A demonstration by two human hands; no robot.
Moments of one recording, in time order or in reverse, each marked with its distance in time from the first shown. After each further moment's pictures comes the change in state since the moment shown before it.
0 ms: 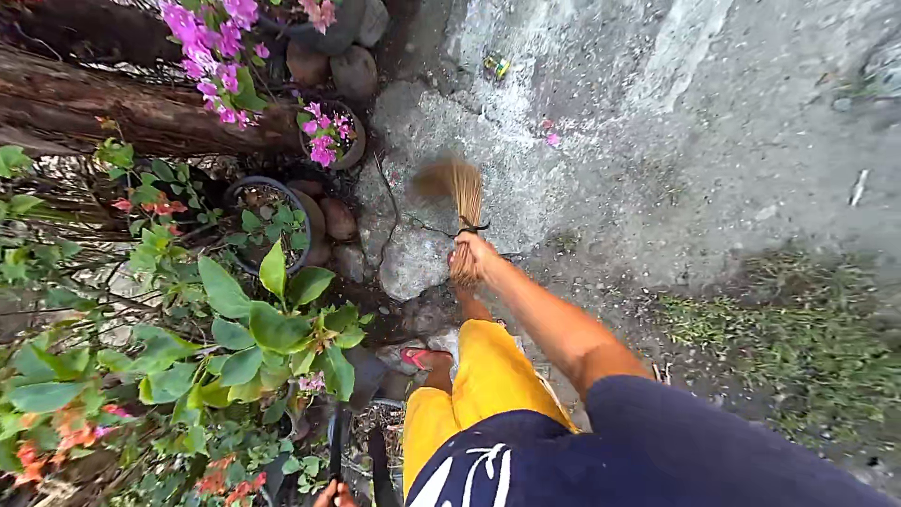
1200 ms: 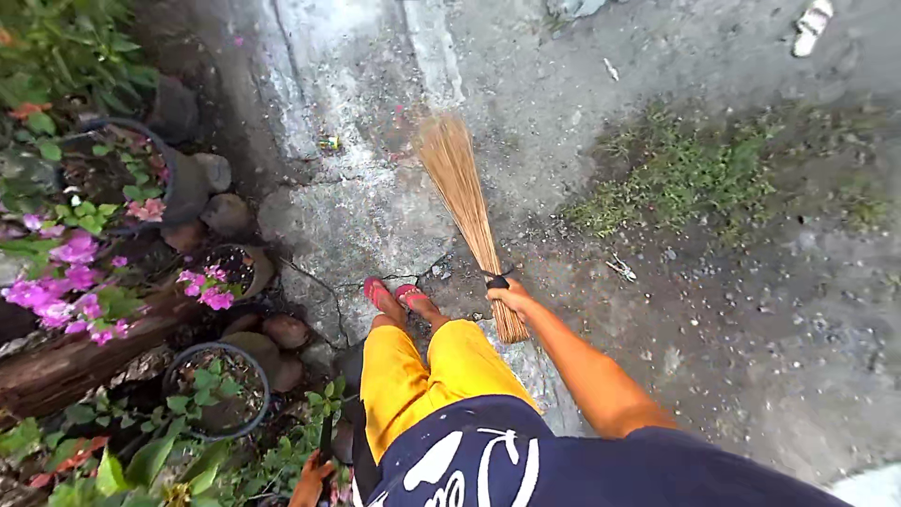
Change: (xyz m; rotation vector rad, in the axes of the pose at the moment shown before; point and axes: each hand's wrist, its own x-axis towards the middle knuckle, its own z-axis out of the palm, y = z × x) left_hand 0.027 0.048 0.245 1.743 -0.122 0.348; right_hand -0.089 0.113 -0.282 0.109 0.331 -0.102
